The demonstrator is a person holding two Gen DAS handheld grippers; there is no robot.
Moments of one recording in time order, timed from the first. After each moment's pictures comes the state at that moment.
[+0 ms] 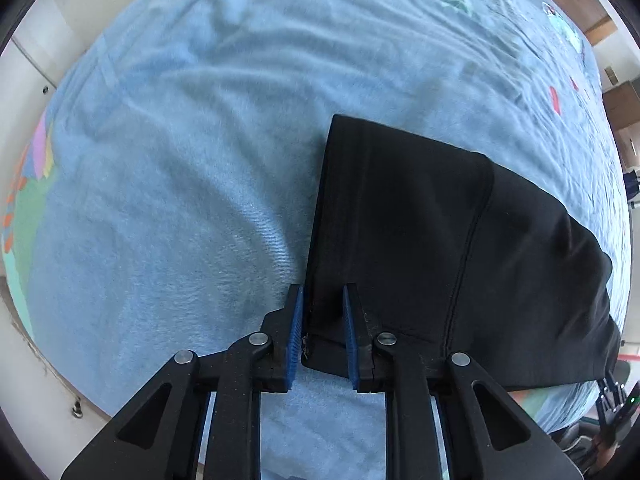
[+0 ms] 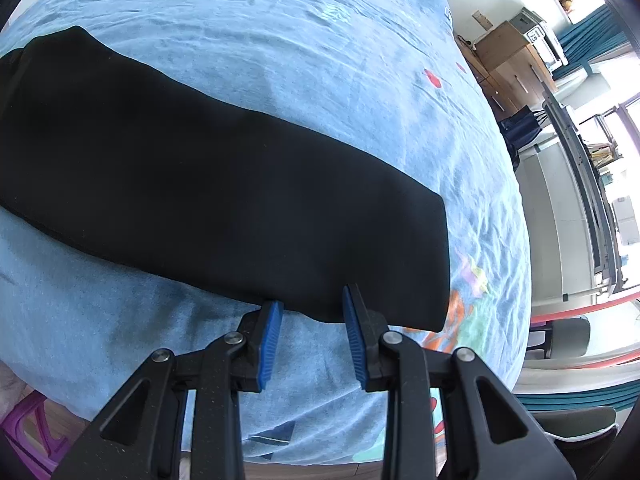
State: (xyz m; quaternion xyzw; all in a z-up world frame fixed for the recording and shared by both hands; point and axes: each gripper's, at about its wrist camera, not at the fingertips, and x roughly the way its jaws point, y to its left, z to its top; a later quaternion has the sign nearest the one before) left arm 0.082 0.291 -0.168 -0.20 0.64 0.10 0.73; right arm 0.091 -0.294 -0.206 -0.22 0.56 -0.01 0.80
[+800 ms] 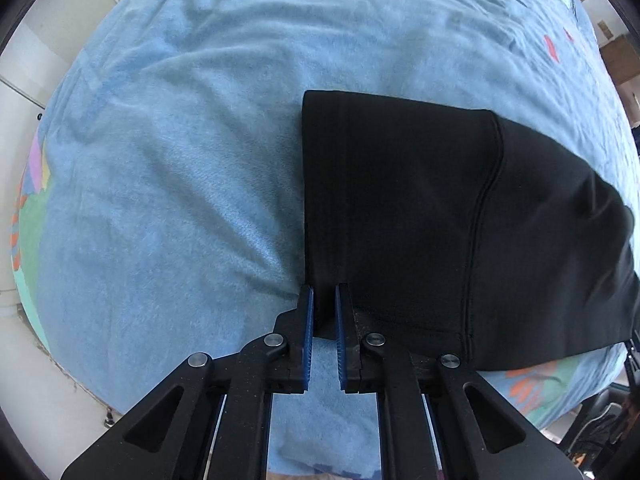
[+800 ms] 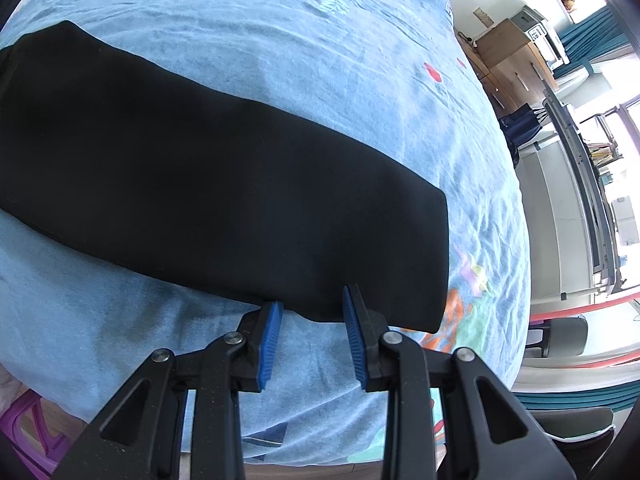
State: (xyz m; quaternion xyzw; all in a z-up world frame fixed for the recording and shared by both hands) left arm 0.076 0.264 -0.183 -0.13 0.68 0.09 0.72; right arm 0.097 -0.299 -0.214 -0.23 0.57 -0.01 0.79
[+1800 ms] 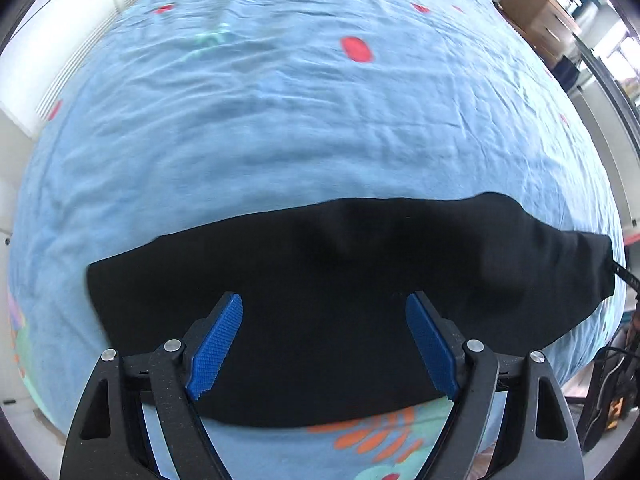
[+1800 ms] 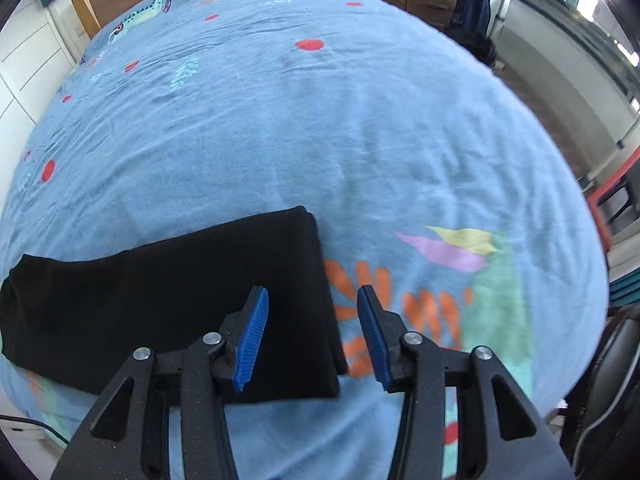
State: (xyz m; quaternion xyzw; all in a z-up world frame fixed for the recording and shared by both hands) left arm 0.161 0.070 -0.124 -0.03 0.62 -0.04 0.79; right arm 0.144 -0.435 -0.202 0.09 0.55 -0.04 0.83
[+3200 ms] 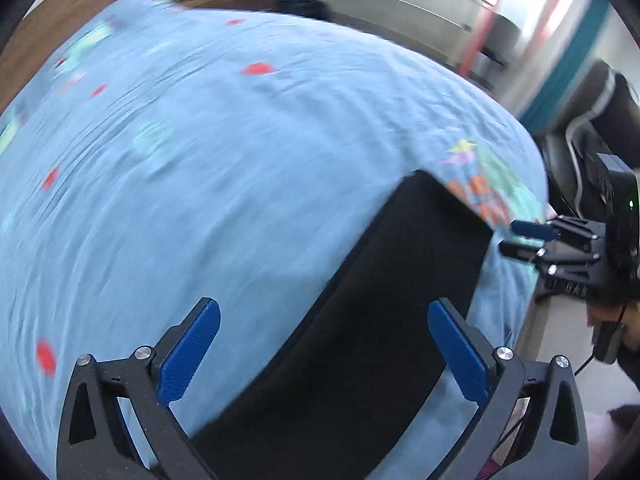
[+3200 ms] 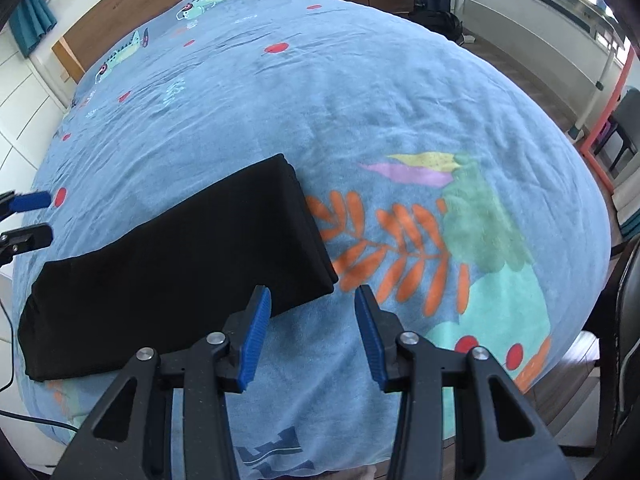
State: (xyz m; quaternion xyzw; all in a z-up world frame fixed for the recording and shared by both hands) left arm 0.237 -0.281 -0.128 0.25 0.51 -0.43 0.70; right arm 0.065 -0.447 -0.195 0.18 0.52 -0.08 0.83
